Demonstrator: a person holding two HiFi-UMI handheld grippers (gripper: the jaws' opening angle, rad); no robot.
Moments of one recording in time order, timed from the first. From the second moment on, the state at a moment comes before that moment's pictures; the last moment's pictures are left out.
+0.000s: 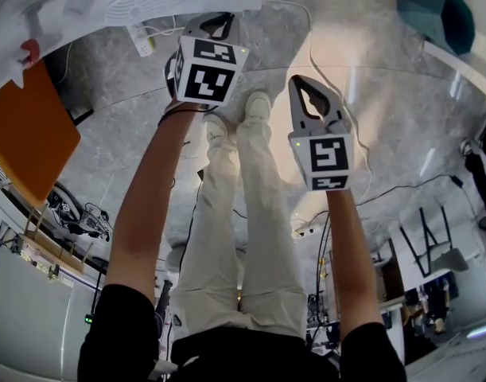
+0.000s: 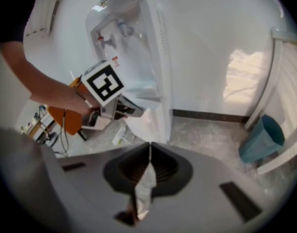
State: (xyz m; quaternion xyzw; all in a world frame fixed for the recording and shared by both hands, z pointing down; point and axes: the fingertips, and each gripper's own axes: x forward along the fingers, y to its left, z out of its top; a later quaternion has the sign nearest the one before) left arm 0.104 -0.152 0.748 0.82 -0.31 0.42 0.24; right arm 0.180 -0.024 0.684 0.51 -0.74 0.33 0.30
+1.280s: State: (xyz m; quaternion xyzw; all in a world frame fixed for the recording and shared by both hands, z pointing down) left arm 0.114 -0.201 0.760 0.81 -0.36 0.43 0.15; right arm 0.192 -0.026 0.706 0.50 -0.73 0.33 0.32
